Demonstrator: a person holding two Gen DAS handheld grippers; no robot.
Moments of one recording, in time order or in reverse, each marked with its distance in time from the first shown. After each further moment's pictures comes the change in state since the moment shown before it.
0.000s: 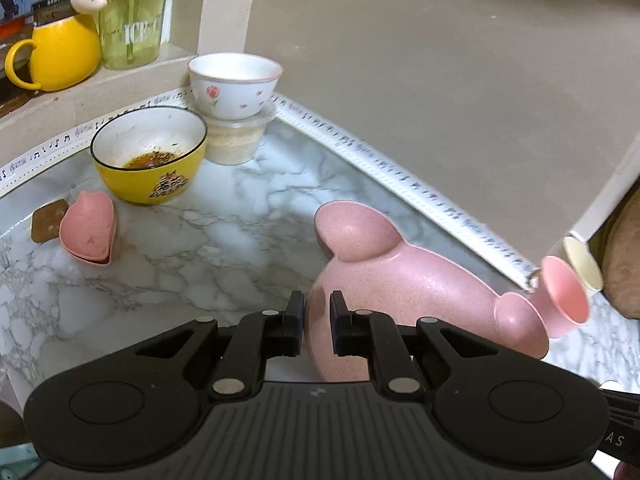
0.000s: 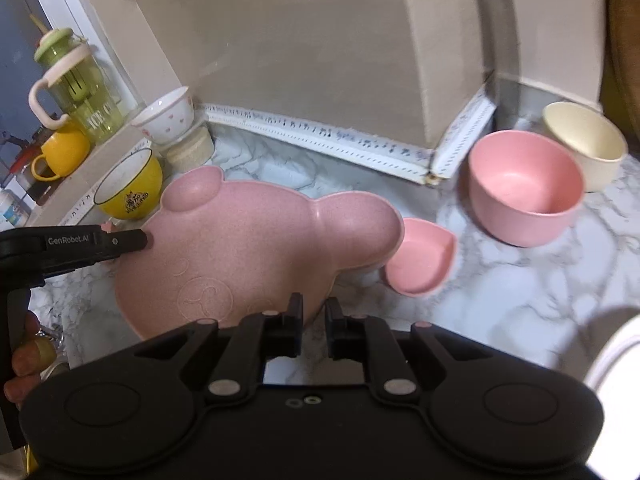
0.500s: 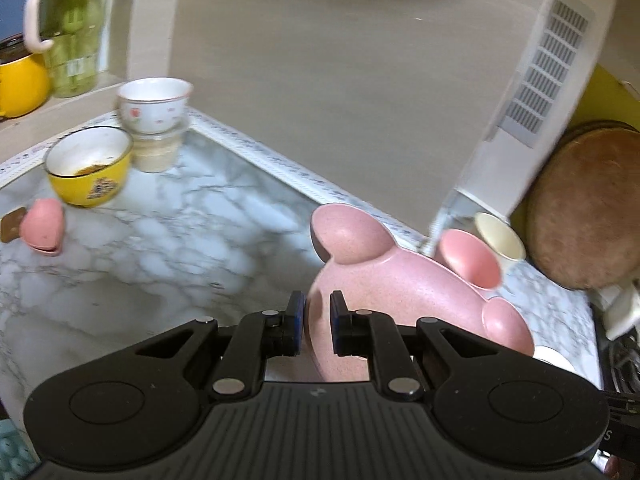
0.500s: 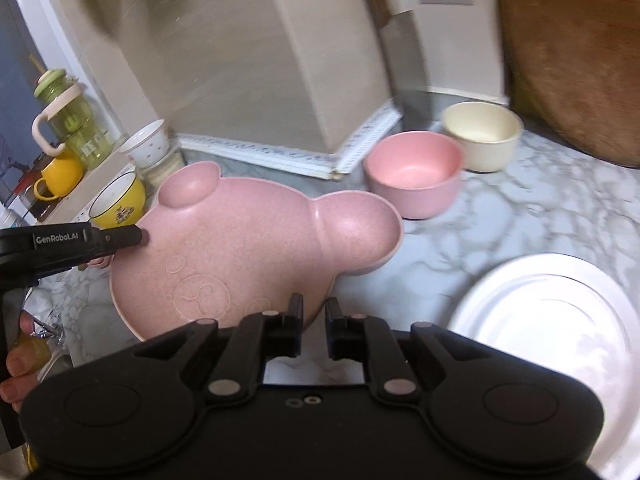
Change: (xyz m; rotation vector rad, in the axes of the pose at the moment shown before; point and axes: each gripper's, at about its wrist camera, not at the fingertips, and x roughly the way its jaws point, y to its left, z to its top) left arm -0.053 -0.085 -0.025 0.077 -0.030 -0.134; right arm -0.089 -0.055 -0.040 0.074 -0.069 -0.066
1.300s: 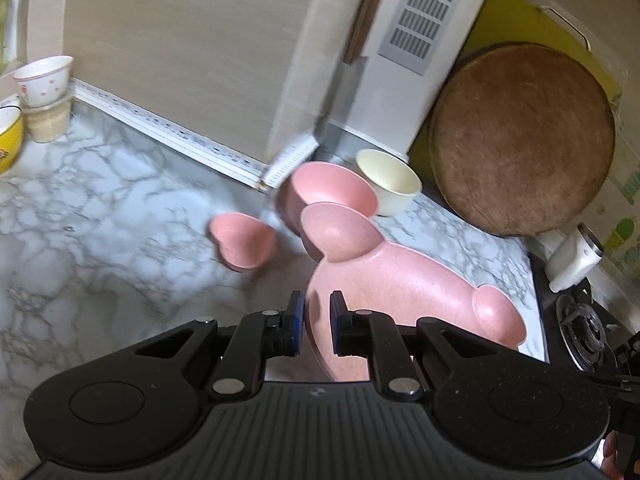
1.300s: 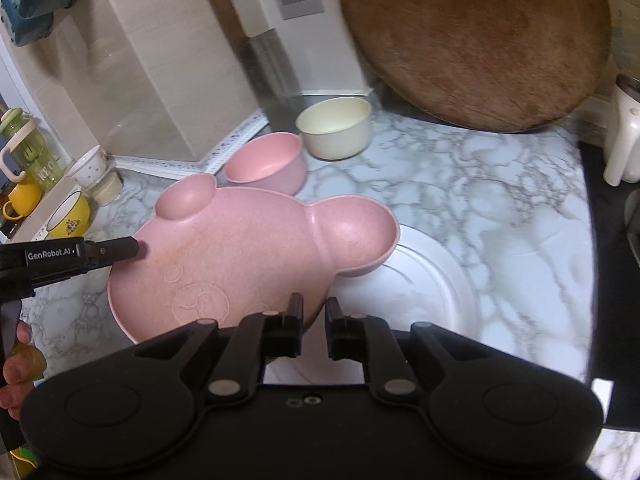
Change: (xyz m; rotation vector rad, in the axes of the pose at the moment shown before) left arm 0.017 -0.139 -0.055 0.063 0.074 -0.123; right arm -0.073 -0.135 -0.027 0.069 -0.008 -0.082
